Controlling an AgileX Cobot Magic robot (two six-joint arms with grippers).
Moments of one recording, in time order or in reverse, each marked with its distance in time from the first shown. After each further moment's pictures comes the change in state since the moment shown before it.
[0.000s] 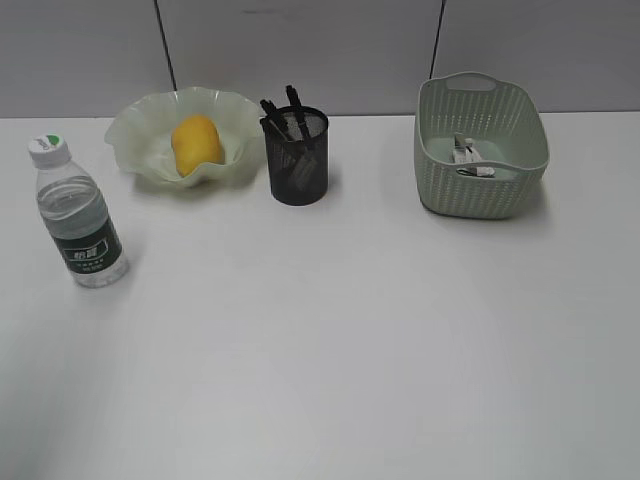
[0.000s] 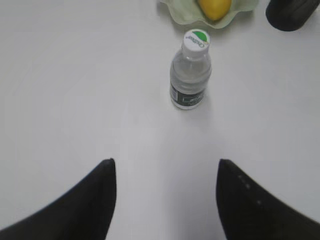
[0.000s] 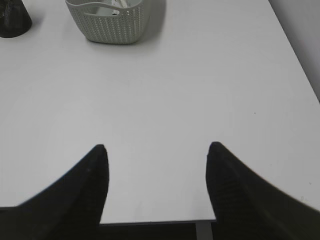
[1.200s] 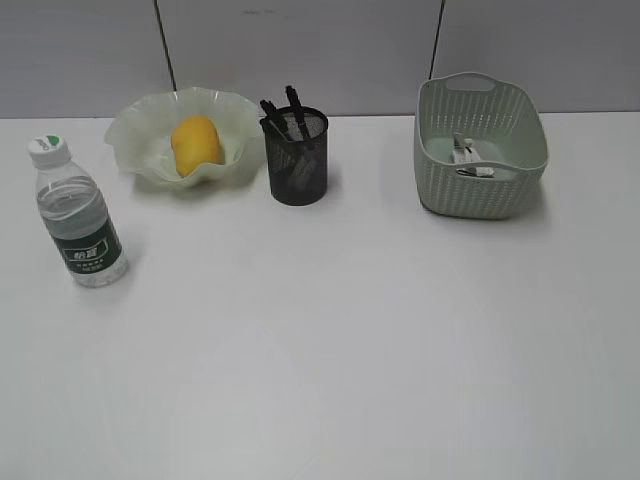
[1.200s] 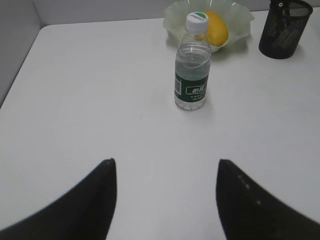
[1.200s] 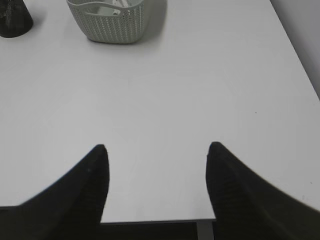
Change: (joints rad) left arm 0.000 -0.826 0.481 0.011 -0.028 -0.056; right arm 0.000 0.000 0.001 0.004 -0.001 0.000
